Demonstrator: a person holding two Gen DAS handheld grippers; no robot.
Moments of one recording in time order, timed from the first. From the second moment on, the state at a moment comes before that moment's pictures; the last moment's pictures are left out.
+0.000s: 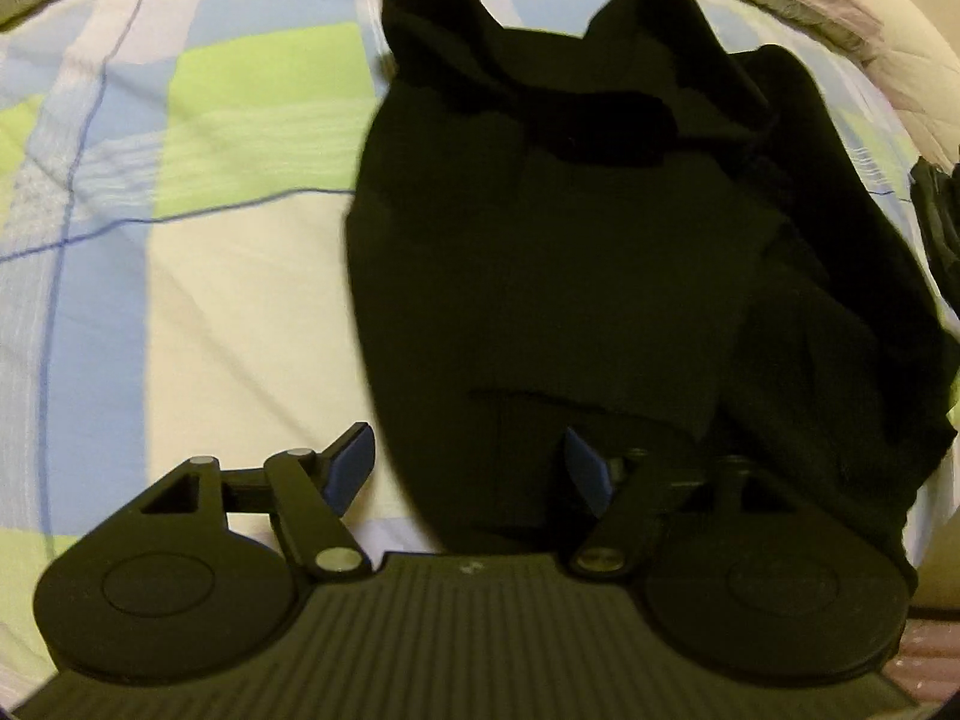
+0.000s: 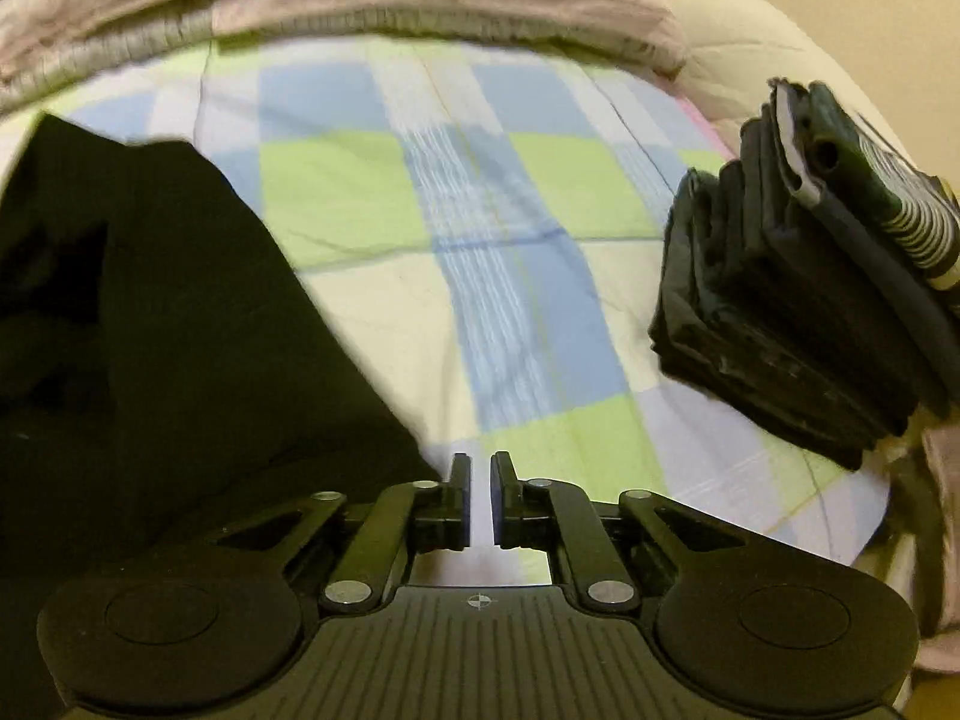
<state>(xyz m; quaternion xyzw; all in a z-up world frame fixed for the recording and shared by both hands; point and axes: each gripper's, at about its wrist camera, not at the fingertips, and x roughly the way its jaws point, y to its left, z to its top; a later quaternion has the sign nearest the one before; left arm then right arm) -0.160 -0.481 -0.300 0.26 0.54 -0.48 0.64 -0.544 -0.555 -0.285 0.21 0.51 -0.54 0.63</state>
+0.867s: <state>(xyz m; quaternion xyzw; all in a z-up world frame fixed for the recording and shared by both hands) -0.204 -0.461 -0.232 0.21 0.47 -0.63 0.58 -0.272 -0.614 -0.410 0.13 0.52 -0.23 0.81</state>
